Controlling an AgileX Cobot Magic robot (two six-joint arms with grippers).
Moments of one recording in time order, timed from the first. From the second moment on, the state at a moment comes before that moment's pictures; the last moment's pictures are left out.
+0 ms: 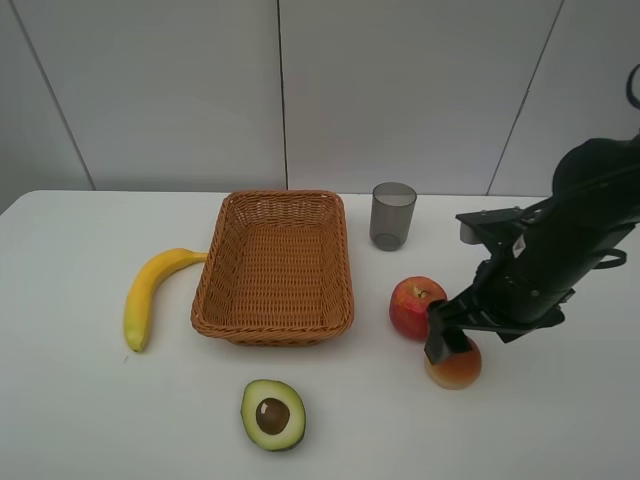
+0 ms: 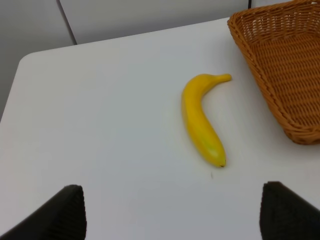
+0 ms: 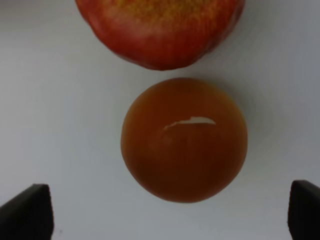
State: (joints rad) left arm 0.04 -0.01 -0.51 -0.19 1.09 0.24; right arm 0.43 1.60 -0.79 0.05 0.67 -0.02
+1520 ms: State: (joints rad) left arm 0.04 -0.01 -0.51 -0.19 1.09 0.24; right arm 0.43 1.80 -0.79 0.05 0.52 0.02
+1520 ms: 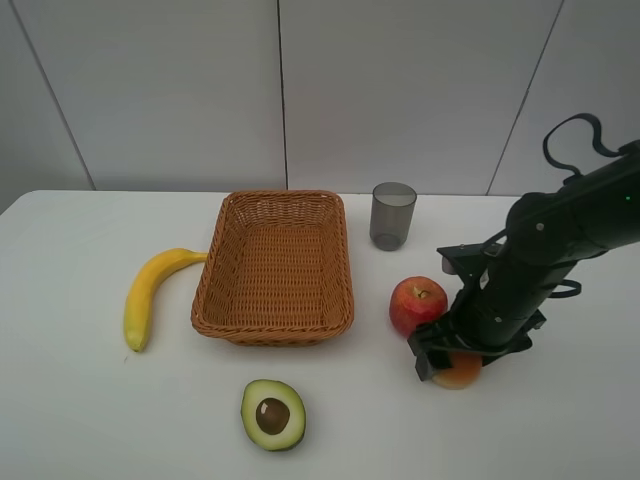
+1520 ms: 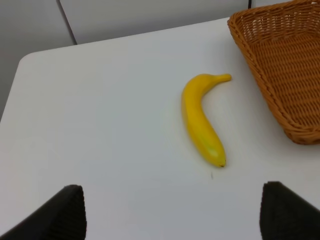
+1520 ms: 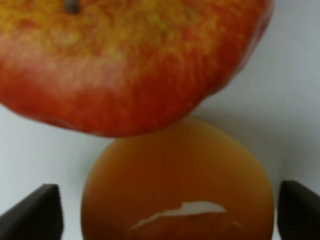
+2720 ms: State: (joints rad) left arm 0.04 -0.01 -0.51 -0.19 1.09 0.24; right arm 0.43 1.75 -0.79 0.05 0.56 0.02
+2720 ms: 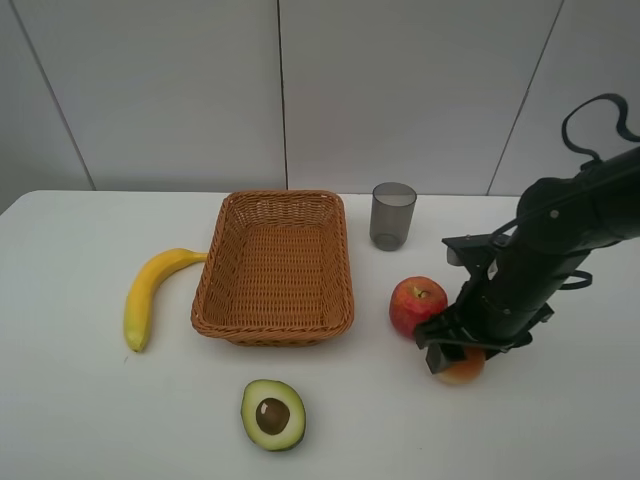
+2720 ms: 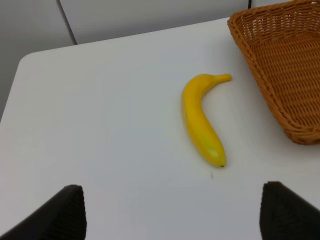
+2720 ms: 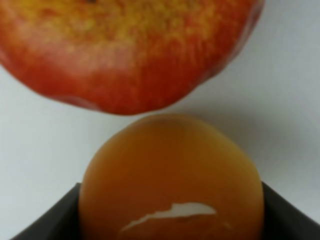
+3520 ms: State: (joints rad) left arm 0.04 -0.01 -0.51 -0.19 1.09 0.24; right arm 0.44 1.42 -0.83 0.05 0.77 0.02
